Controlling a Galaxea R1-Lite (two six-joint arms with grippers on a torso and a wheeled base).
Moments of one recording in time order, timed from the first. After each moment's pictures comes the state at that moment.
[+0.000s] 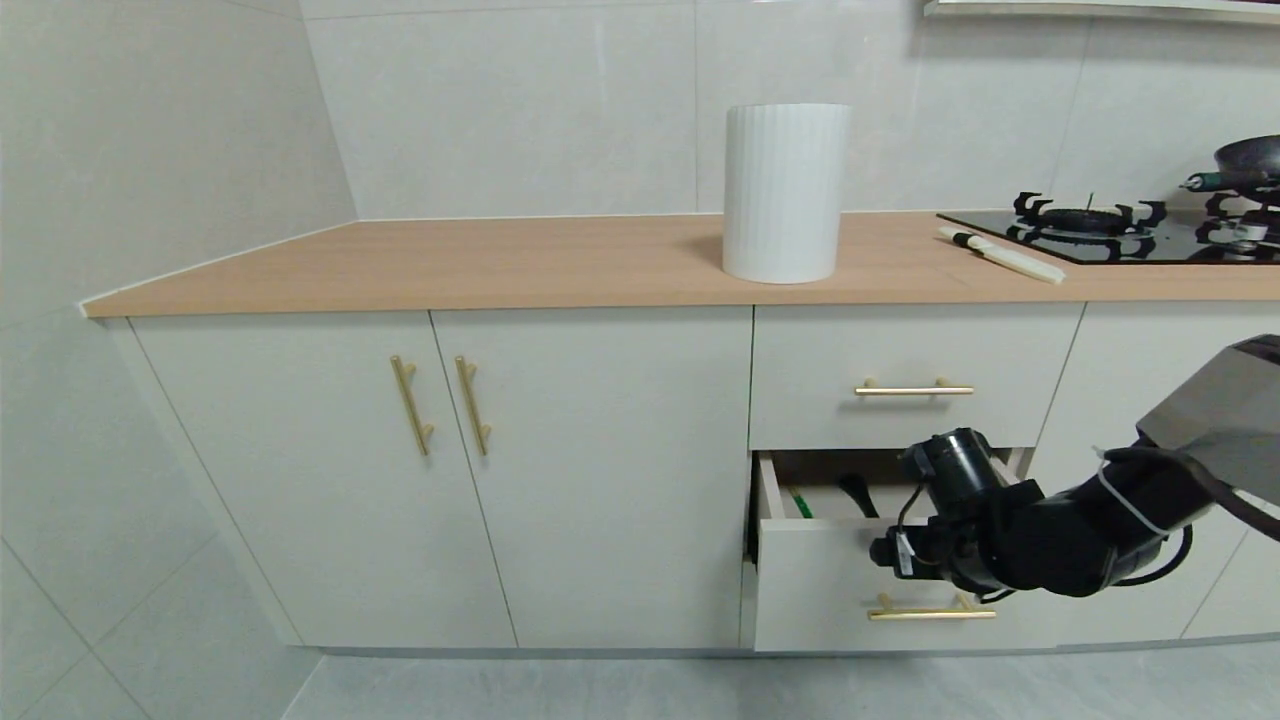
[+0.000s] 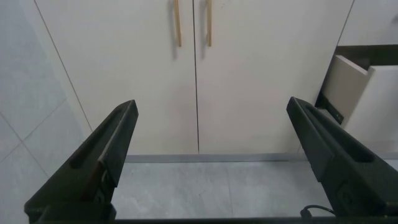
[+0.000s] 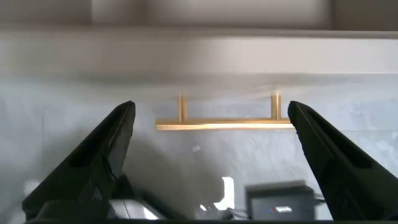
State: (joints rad) left arm 0.00 0.00 0.00 0.00 -0.01 0.00; right arm 0.35 2.13 -0.89 -0.33 -0.32 0.31
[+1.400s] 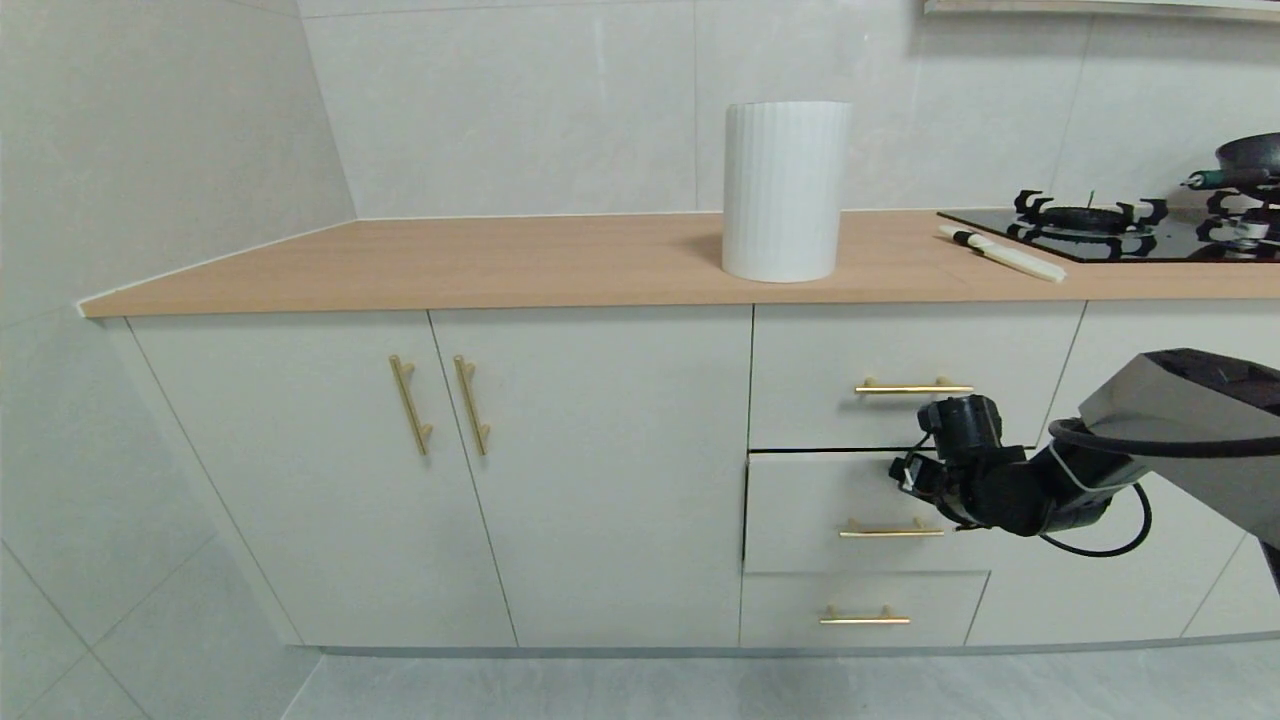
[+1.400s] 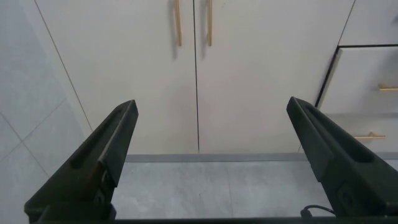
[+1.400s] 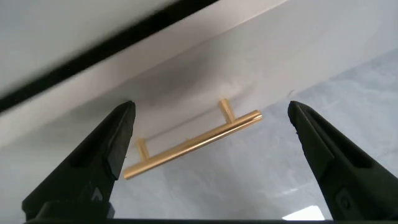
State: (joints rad) left arm 0.00 0.00 0.00 0.00 -0.01 0.00; right arm 0.17 2.37 -1.20 -0.47 -0.36 0.57
